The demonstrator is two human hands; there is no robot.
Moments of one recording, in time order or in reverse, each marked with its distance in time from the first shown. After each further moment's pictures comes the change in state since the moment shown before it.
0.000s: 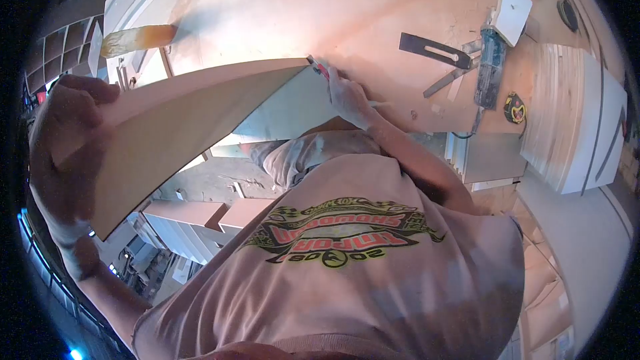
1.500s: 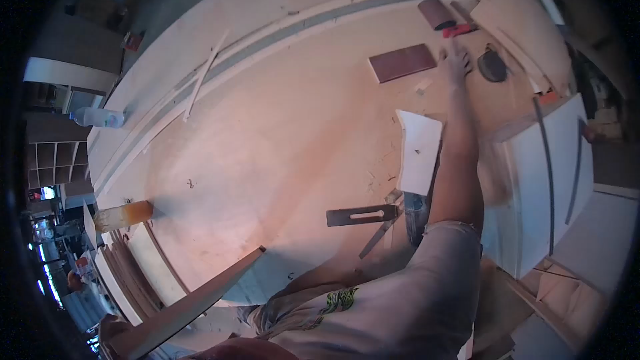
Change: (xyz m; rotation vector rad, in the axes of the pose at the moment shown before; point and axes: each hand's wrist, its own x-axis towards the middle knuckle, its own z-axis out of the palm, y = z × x) left_hand 0.005 -0.040 0.007 0.074 0.264 -0.337; right_hand 0.163 0.437 -0.456 -1.071 0.985 0.552
